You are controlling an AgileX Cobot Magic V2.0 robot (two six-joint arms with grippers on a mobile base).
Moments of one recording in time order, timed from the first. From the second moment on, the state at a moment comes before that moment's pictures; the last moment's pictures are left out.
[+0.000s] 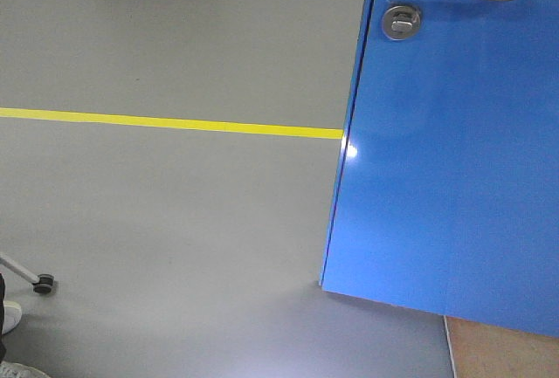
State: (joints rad) left arm 0.00 -0.01 0.03 0.07 0.28 -0.02; right arm -0.46 1.54 -1.60 1.67 0.91 -0.89
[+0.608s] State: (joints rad) left arm 0.00 -0.01 0.03 0.07 0.28 -0.02; right arm -0.29 1.32 -1.60 1.02 0.82 -0.78
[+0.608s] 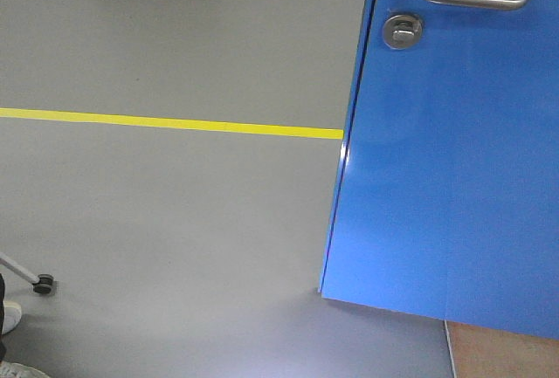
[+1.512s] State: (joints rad) left arm 0.00 -0.01 0.03 0.07 0.28 -0.02; right arm 0.06 -0.01 -0.23 0.04 0.48 0.04
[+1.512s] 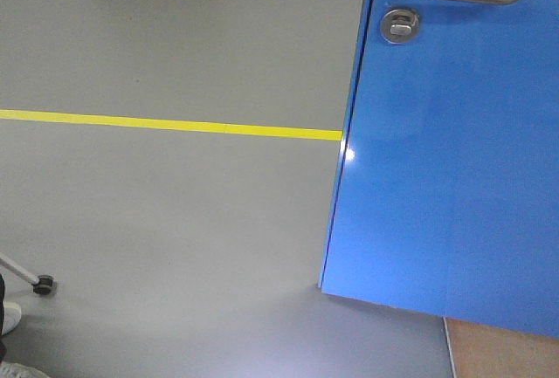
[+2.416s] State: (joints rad) left arm 0.00 -0.01 0.03 0.07 0.28 -0.02; right arm 0.04 0.02 0.03 -0.04 0.06 0.07
